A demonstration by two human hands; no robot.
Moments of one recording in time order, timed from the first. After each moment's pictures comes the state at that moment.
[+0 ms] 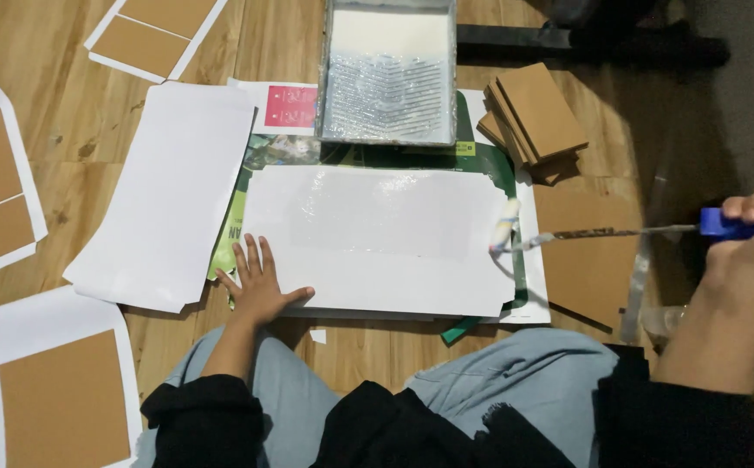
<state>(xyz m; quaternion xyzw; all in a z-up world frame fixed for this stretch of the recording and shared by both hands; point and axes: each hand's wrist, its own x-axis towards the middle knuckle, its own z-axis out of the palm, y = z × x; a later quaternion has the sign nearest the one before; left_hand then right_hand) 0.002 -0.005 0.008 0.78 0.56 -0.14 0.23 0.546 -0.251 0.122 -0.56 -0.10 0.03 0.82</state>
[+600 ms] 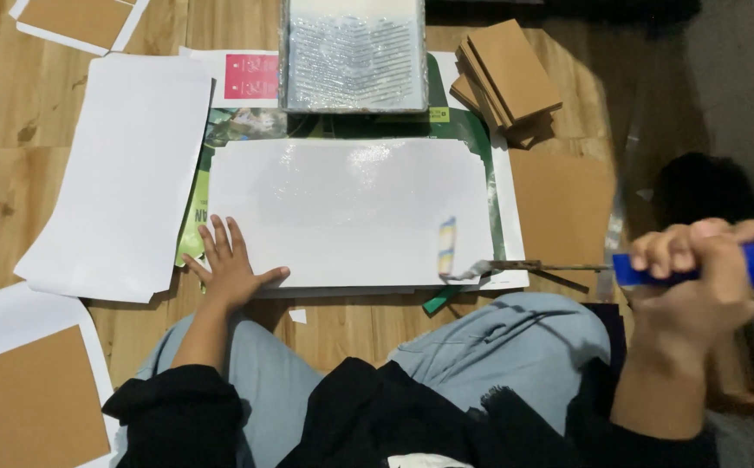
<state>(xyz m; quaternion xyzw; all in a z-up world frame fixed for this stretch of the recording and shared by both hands) 0.006 -0.006 0.014 0.77 0.57 -0.16 0.23 0.352 -0.268 0.204 -0.59 -0.27 0.04 0.75</state>
